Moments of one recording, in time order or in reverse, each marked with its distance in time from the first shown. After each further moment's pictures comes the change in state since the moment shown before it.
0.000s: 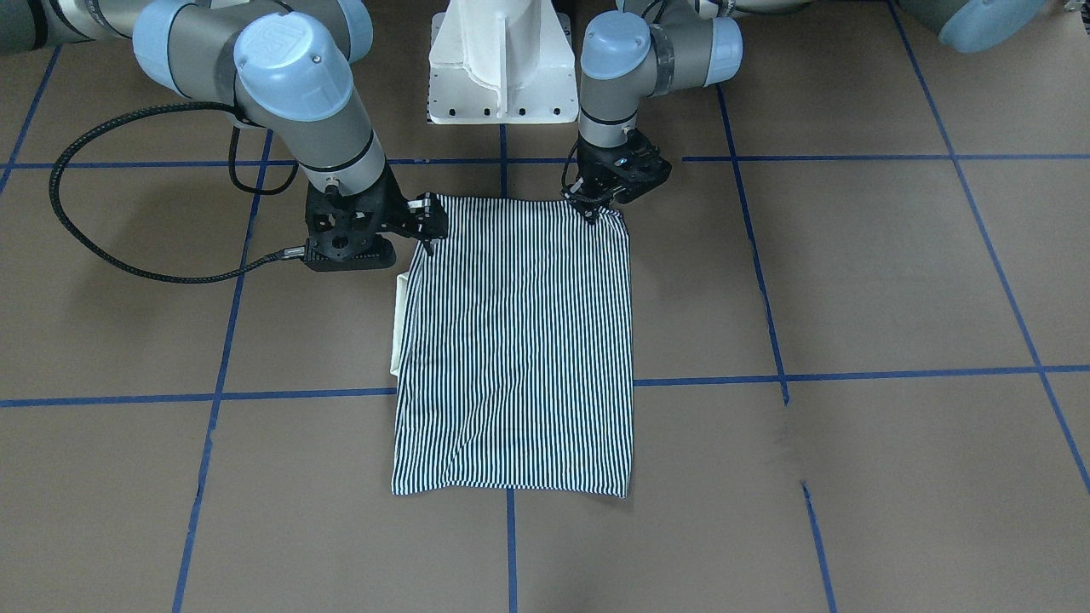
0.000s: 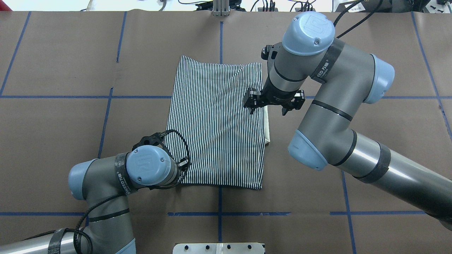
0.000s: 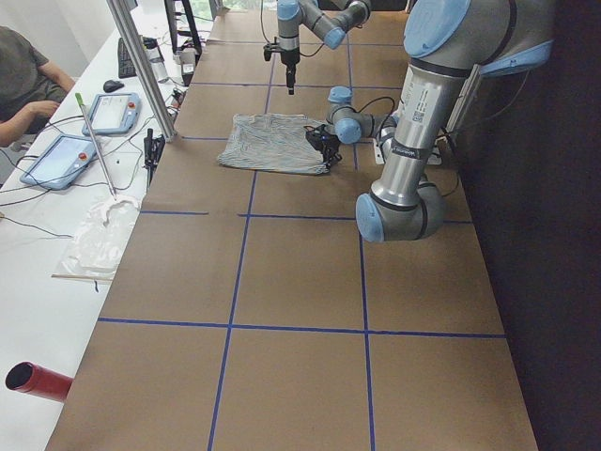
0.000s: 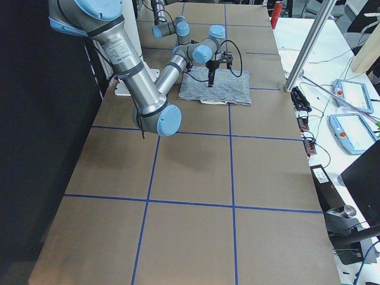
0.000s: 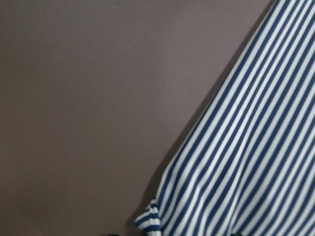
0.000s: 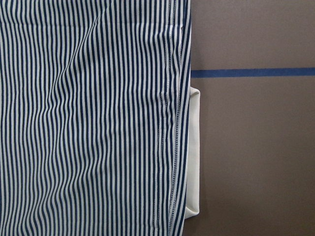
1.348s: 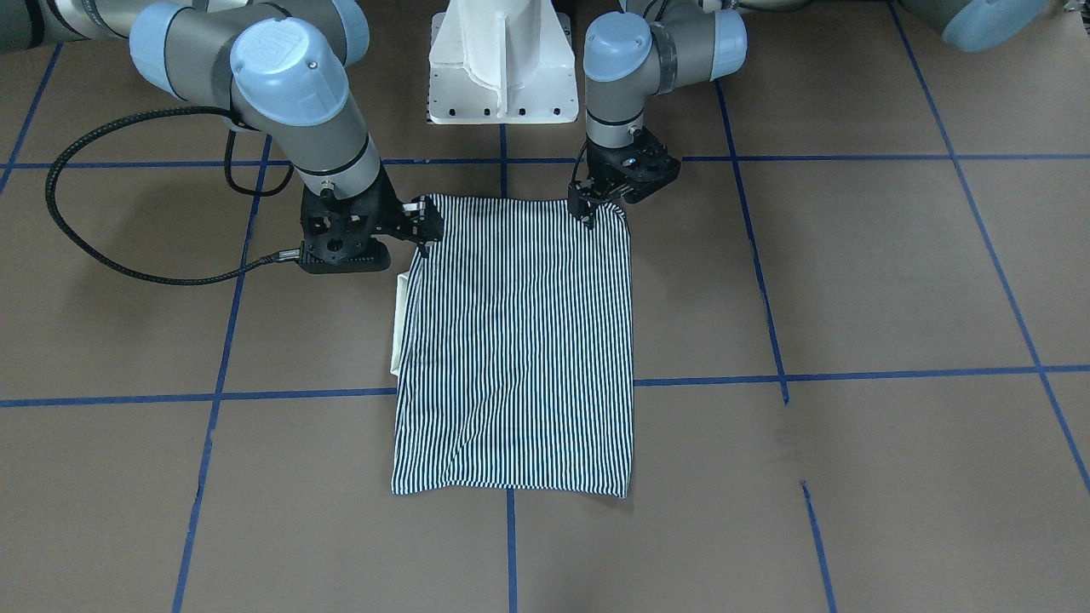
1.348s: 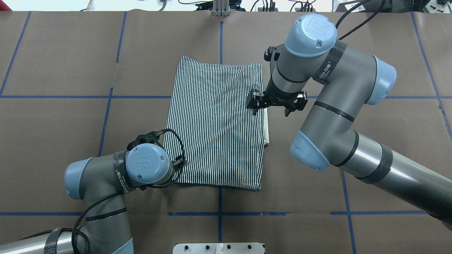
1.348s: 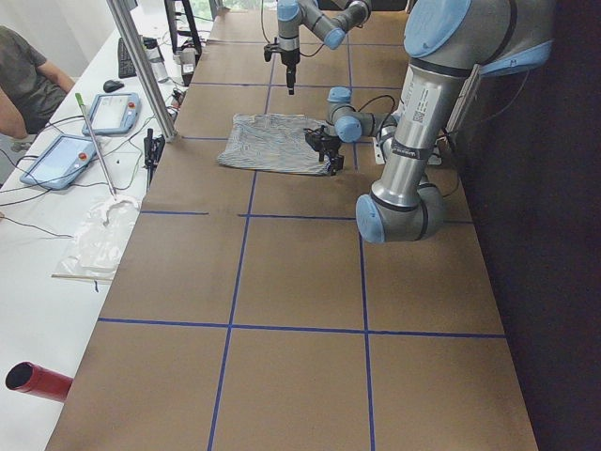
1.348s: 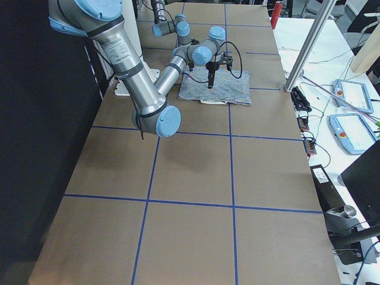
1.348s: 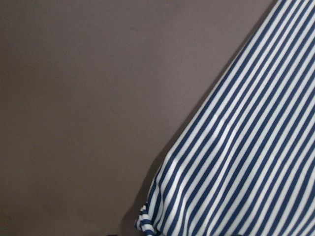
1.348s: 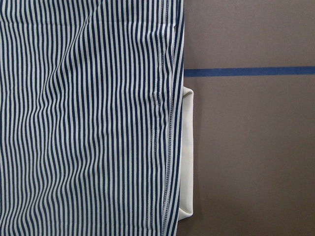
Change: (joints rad) left arm -0.003 0.008 -0.018 0.086 0.006 0.029; right arm 0.000 -0.008 0.001 0.000 -0.002 -0.002
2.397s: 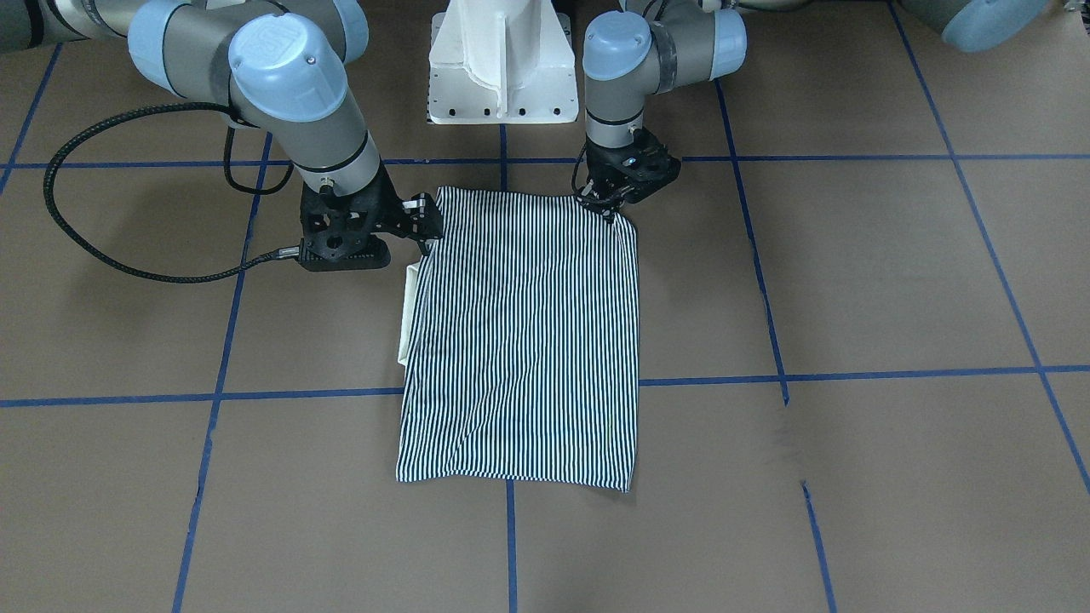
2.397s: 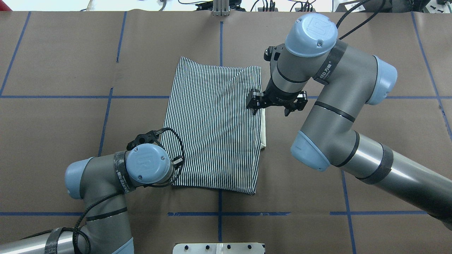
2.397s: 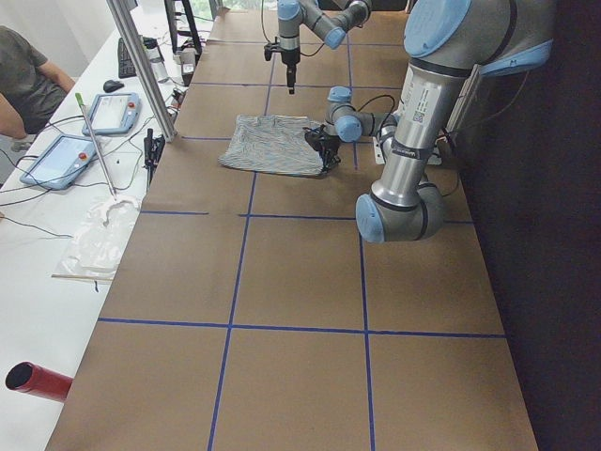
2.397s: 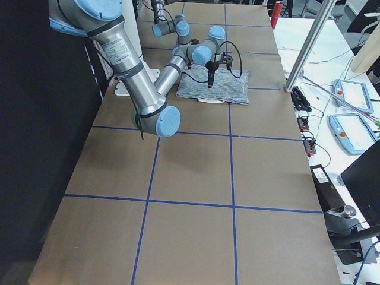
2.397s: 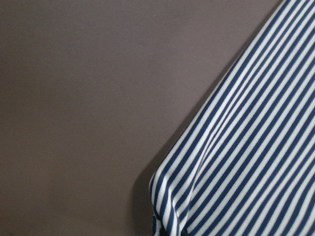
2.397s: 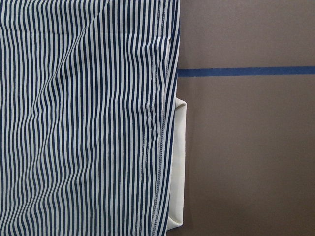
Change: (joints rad) left arm 0.000 -0.003 -0.010 -0.002 0.017 0.000; right arm 0.000 -0.006 0.011 0.000 0.000 0.000
